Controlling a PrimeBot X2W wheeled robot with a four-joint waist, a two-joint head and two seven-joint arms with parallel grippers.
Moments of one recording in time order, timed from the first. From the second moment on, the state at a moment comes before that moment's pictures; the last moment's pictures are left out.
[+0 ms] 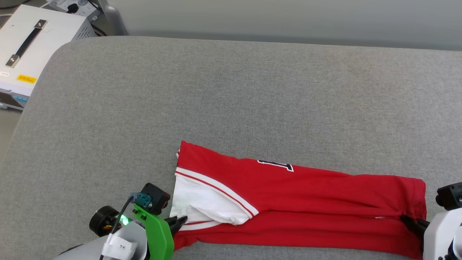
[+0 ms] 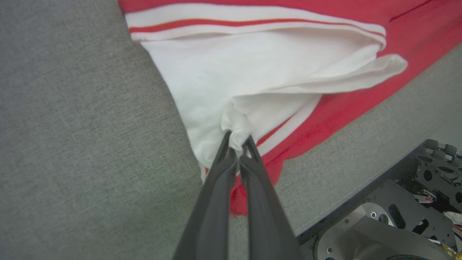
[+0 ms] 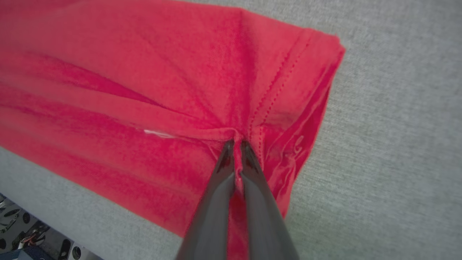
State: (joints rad) left arm -0.56 0.76 -1.28 0.10 -1.05 0.09 0.09; right arm -0.04 -0.68 0.35 0.18 0.79 0.13 0.36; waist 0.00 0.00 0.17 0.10
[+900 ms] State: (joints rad) left arm -0.34 0.67 -0.79 -0.02 -0.75 0.47 -0.26; right arm 0.02 -0.75 0.07 0.03 0.95 0.13 0.56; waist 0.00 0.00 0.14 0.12
